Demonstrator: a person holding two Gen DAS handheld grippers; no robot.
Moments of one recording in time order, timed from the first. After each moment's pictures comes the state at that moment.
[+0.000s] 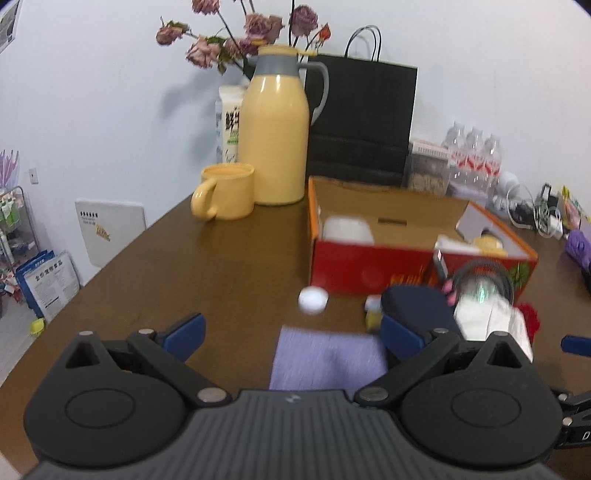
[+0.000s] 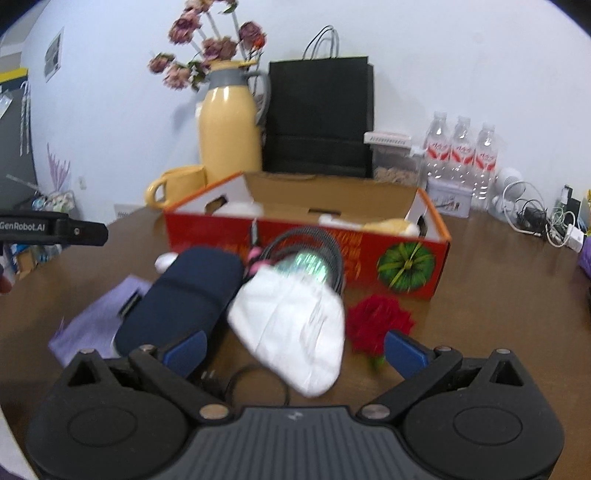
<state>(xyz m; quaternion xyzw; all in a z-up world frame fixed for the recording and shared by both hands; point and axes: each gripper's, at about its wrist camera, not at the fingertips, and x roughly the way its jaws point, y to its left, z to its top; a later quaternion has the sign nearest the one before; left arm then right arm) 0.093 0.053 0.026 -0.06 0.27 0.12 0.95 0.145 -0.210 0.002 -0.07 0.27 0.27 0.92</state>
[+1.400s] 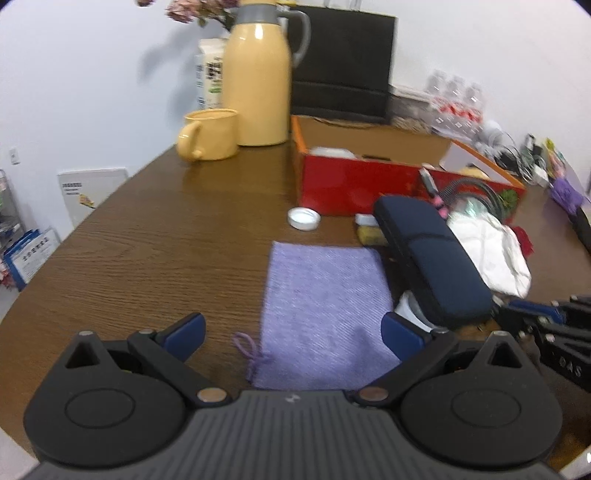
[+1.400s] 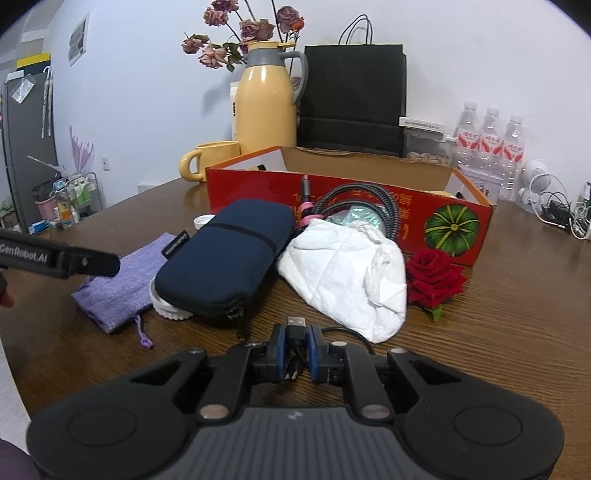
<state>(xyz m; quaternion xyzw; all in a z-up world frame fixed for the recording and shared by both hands) 0.075 0.046 -0.009 -0.05 0.34 0.07 0.94 0.124 -0.195 -0.028 -0.08 0.27 0.29 0.91</state>
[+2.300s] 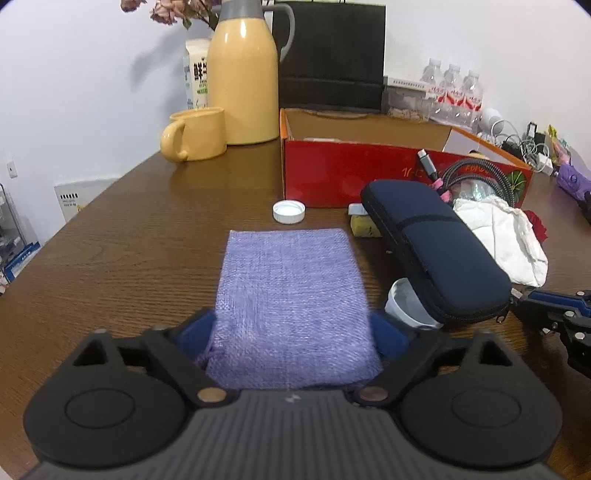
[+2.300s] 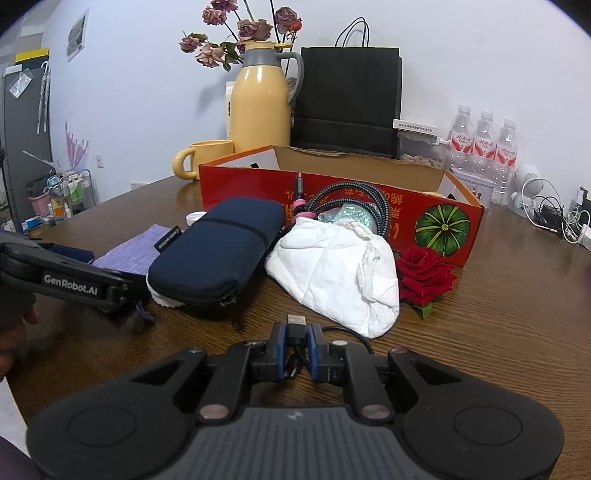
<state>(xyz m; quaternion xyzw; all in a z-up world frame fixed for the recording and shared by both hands) 0.093 0.030 -0.034 -0.03 0.32 0.08 0.94 0.122 -0.197 -0.031 -0.09 0.27 0.29 0.91</state>
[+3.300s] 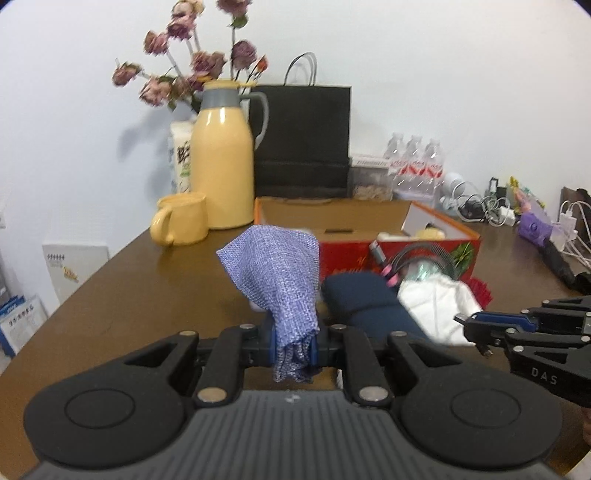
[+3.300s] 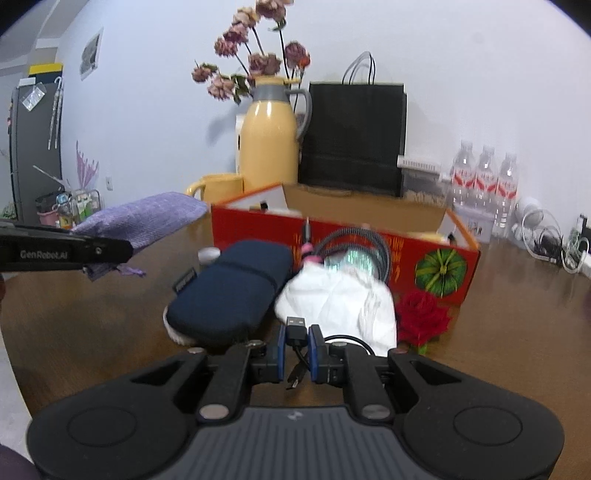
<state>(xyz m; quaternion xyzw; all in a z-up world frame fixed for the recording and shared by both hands) 0.063 0.016 0.022 -0.02 0.21 0.05 0.98 0.113 -0.198 -0.002 -0.09 0.21 0.30 0.93</state>
